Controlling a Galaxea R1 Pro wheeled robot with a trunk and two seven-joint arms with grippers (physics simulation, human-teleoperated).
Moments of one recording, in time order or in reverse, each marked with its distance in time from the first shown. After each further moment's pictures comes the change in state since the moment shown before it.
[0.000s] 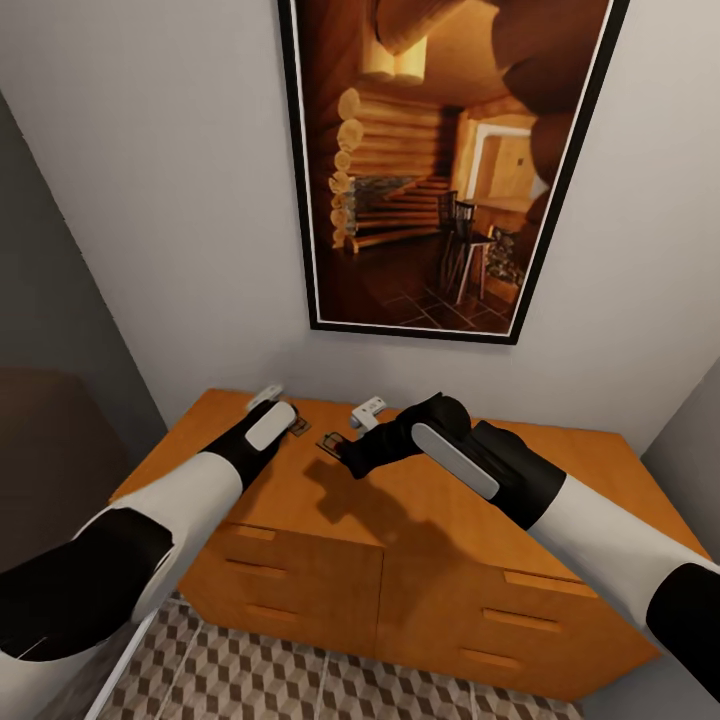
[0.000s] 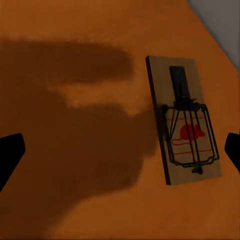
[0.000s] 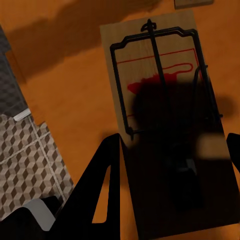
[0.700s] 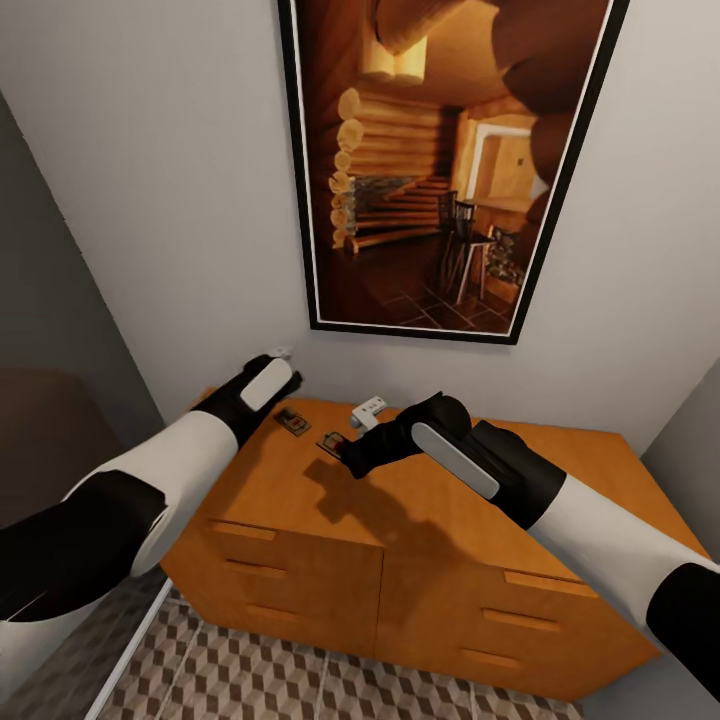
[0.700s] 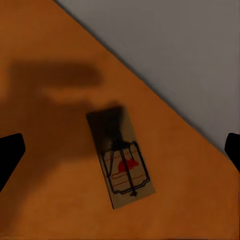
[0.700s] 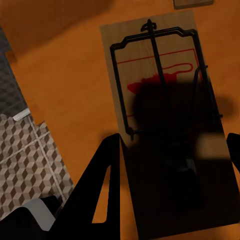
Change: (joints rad) left arm -0.132 0.009 0.006 -0.028 -0.087 0.229 -0.001; right arm -0.001 0.000 0.000 -0.002 0.001 0.002 0.000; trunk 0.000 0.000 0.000
